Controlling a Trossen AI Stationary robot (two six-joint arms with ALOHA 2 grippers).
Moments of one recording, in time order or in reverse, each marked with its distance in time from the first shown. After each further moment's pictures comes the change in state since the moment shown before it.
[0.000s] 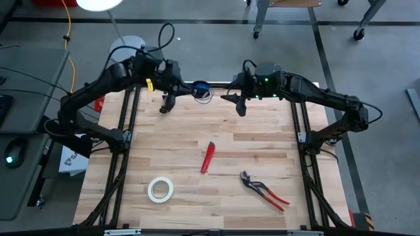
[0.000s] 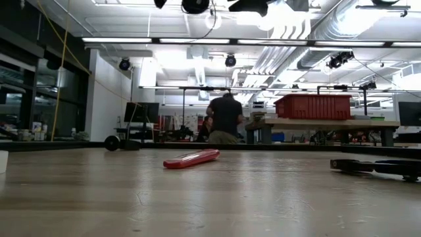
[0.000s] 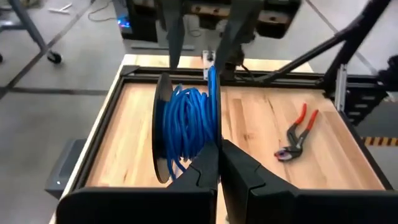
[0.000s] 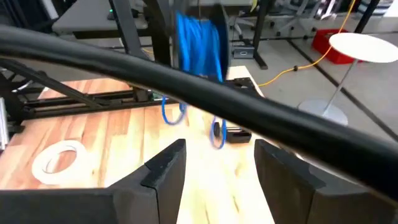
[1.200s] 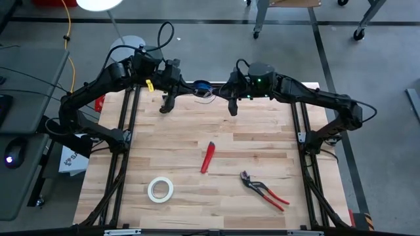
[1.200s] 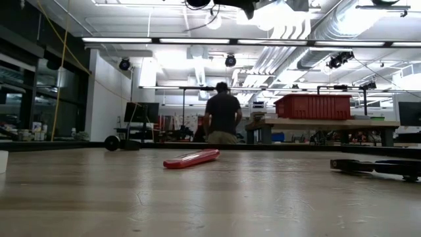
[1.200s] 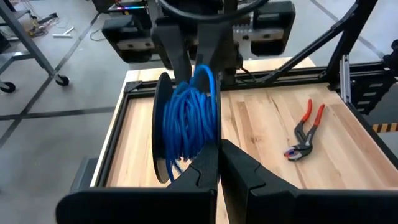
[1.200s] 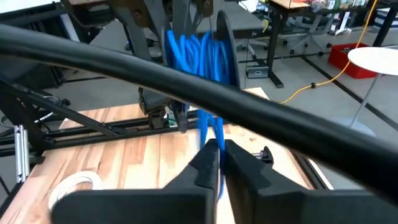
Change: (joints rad) left arm -0.031 0.014 0.033 0.006 -0.026 0.090; right arm 0.003 0.075 0.000 0.180 -0.056 0.063
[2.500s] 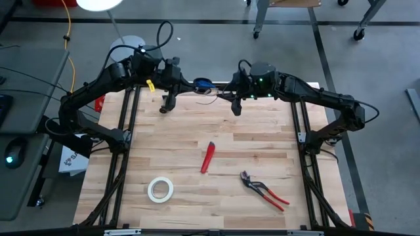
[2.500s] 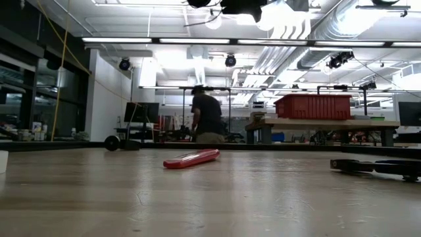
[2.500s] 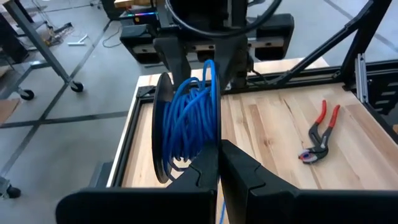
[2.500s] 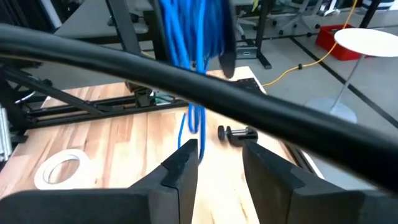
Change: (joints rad) left arm 0.000 -0.001 0.000 0.031 -0.038 0.026; right arm -0.010 -0.029 0.000 -0.125 0.042 -0.031
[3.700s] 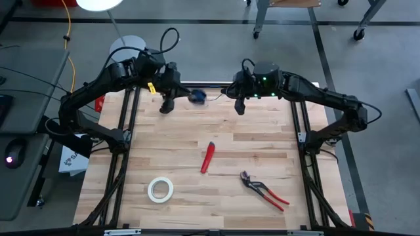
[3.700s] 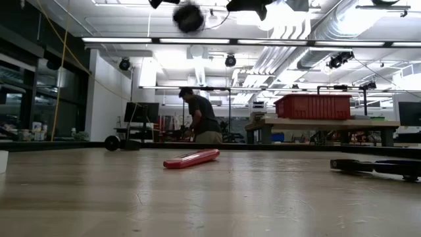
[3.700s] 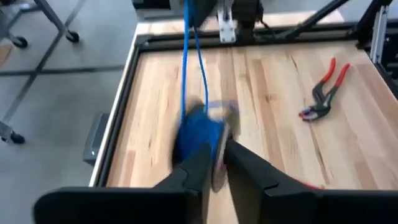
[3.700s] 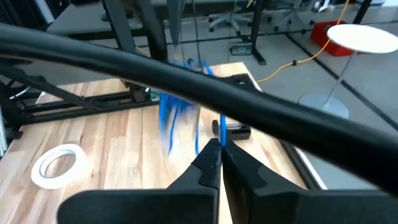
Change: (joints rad) left arm 0.001 0.000 0.000 -0.194 -0.073 0.006; right arm -0.010 -0.039 0.000 -0.048 0.017 -0.007
